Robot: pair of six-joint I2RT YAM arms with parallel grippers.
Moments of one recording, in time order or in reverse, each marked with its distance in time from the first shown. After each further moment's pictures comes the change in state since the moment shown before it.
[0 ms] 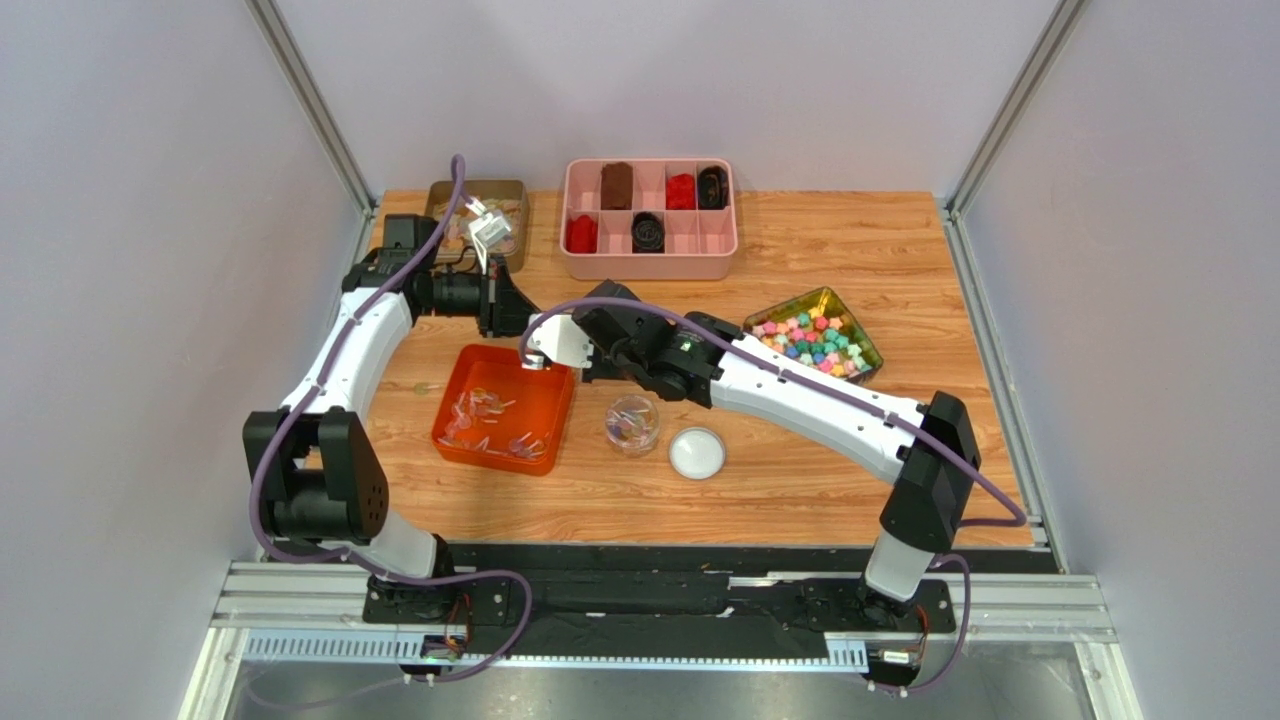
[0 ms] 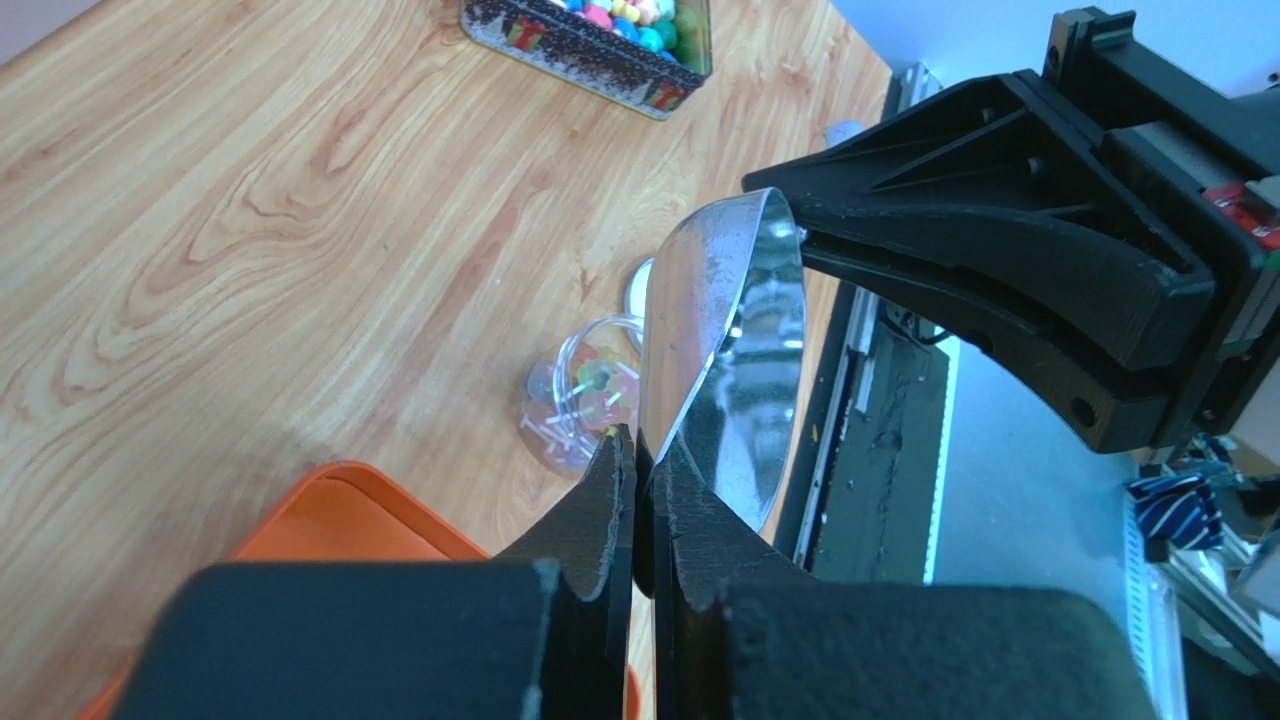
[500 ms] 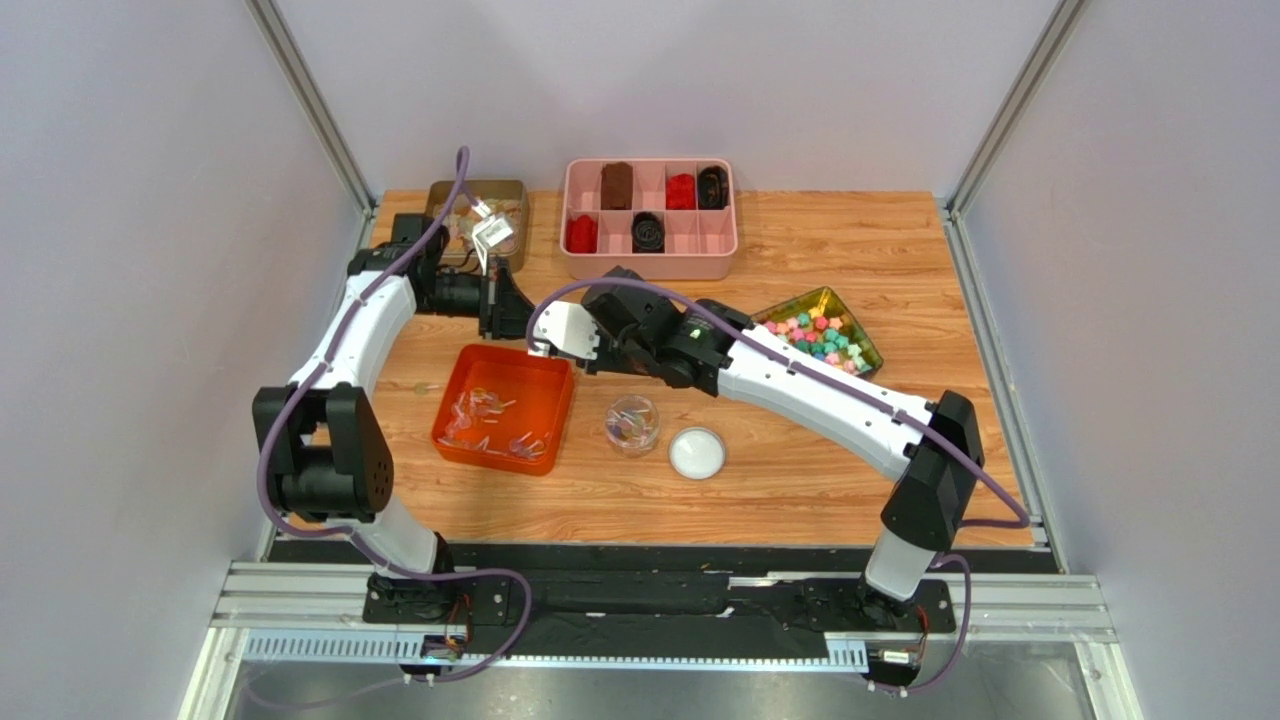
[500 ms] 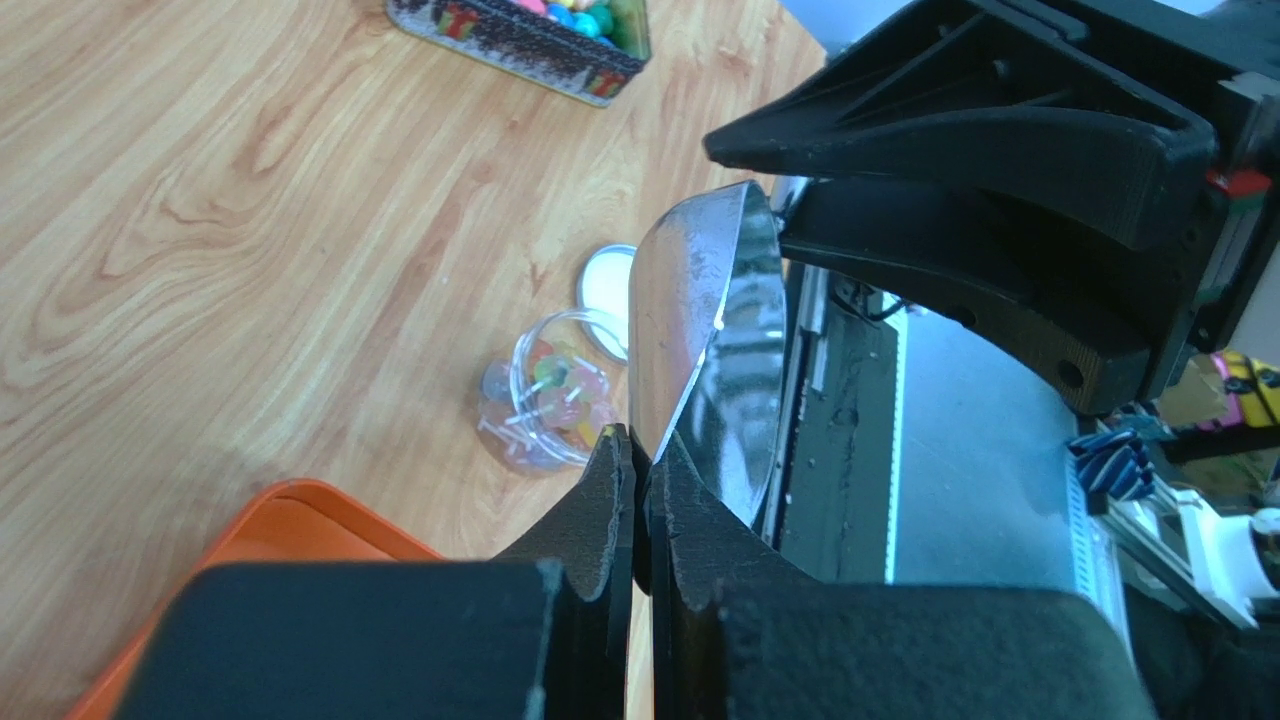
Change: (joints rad) left arm 0.002 0.075 0.058 -0.162 0.082 0.153; right arm -0.031 0.000 0.032 -0.045 -0.056 0.032
